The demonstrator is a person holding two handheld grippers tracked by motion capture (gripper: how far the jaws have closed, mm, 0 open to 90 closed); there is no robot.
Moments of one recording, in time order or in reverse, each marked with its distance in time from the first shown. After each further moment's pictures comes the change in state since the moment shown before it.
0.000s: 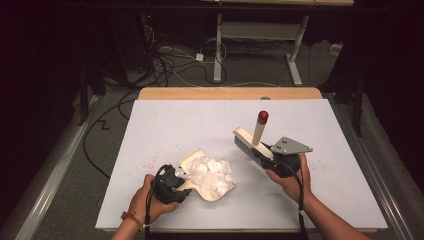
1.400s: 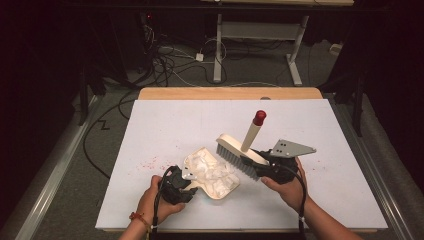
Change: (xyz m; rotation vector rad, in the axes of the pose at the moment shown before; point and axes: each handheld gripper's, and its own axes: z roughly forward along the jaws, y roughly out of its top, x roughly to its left) left arm -0.010 0.007 0.013 -0.048 0.029 -0.003; right arm 0.021 0.021 -0.020 -0.105 0.255 0.065
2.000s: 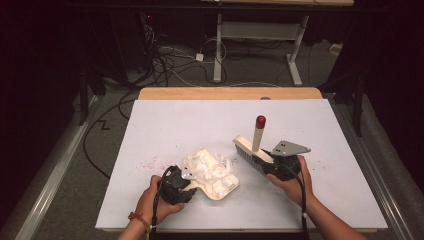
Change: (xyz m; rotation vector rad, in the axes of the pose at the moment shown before) left arm 0.001 0.000 -0.003 0.008 -0.010 -0.003; right arm -0.028 -0.034 0.014 0.178 -0.185 -0.046
